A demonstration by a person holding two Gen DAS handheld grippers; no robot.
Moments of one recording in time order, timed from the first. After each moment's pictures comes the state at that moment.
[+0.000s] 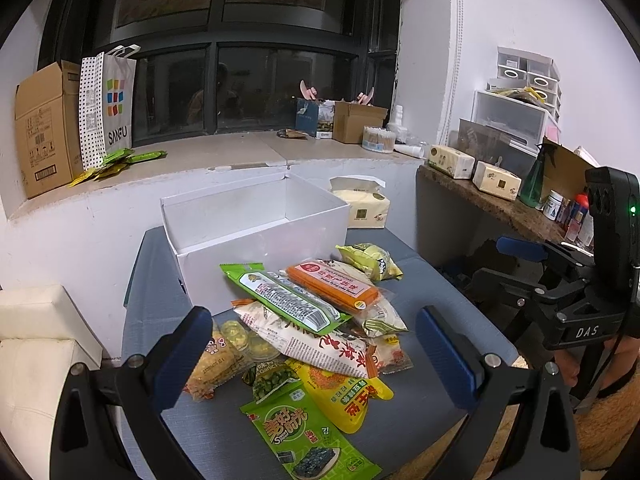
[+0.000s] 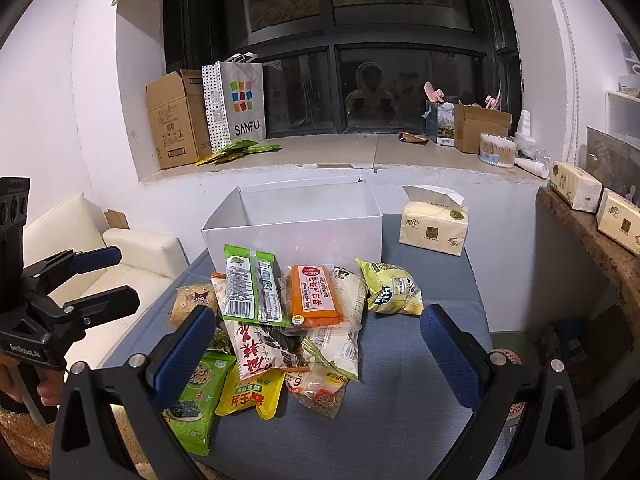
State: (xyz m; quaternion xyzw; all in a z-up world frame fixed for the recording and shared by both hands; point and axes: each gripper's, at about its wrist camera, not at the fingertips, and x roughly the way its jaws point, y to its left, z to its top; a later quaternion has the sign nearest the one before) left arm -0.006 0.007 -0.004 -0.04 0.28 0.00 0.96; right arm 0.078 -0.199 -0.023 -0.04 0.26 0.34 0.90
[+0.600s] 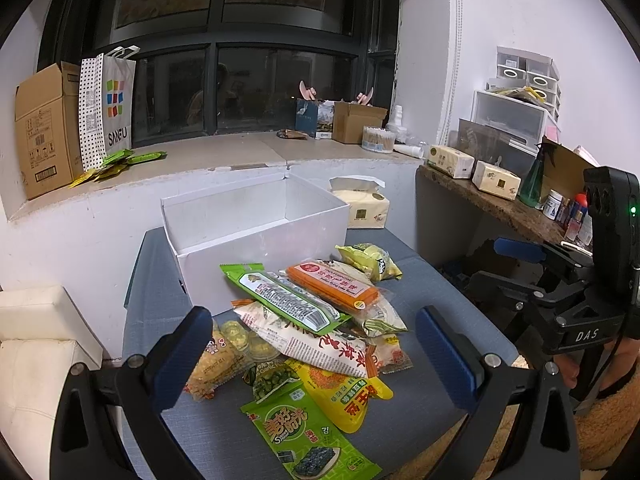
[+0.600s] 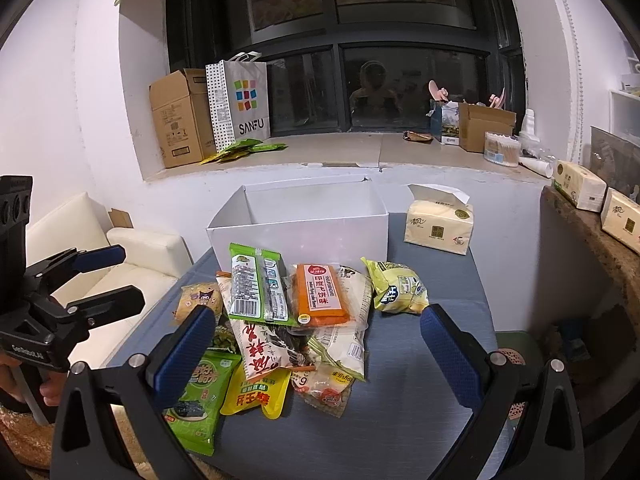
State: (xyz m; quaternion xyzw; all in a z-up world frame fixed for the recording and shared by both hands) left arm -0.007 0.008 -0.003 -0.04 0.28 0.00 0.96; right arm 0.076 -0.197 -0.024 -0.04 0.26 0.35 0.90
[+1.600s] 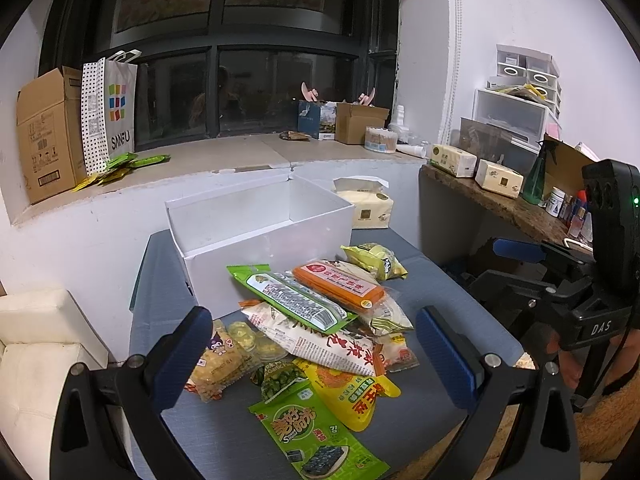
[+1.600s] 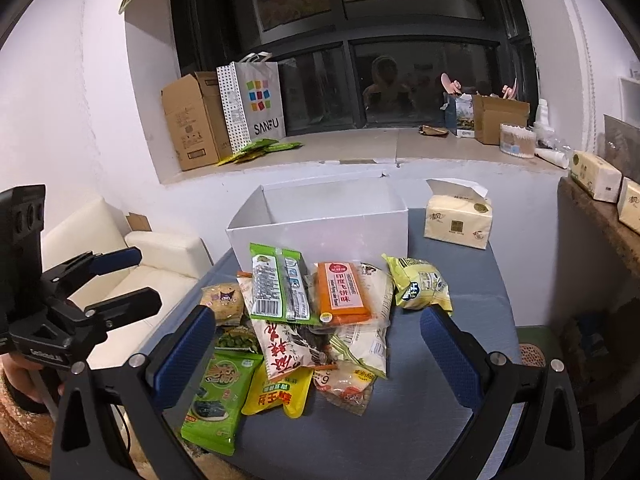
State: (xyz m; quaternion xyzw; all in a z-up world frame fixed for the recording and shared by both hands) left arm -0.009 0.013 -0.003 -0.04 0.28 0.00 0.96; right arm 0.076 -0.195 -0.024 -0.02 0.27 0.39 0.88
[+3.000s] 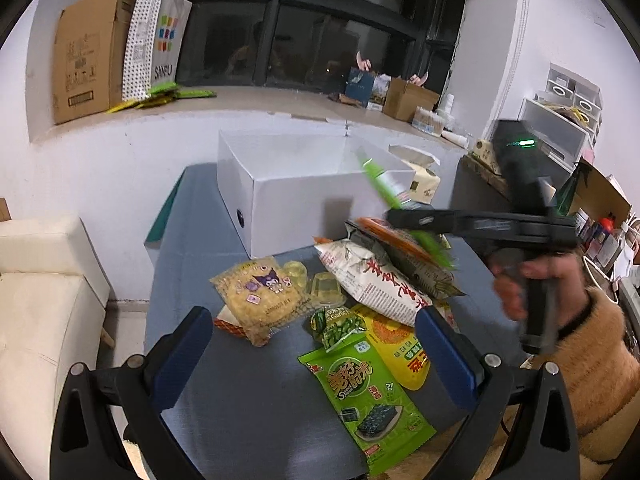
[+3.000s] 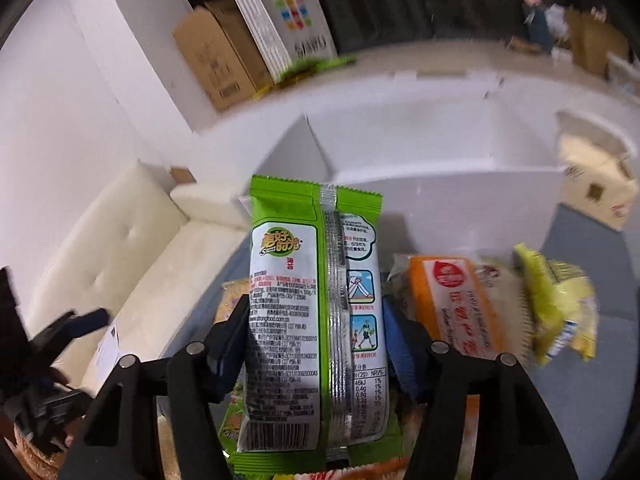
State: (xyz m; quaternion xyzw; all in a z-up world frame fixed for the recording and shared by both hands) left arm -0.022 0.085 -0.053 -0.12 0.33 0.04 0.93; right arm 0.182 -0.079 -0.078 -0.01 0.39 0.49 0.78
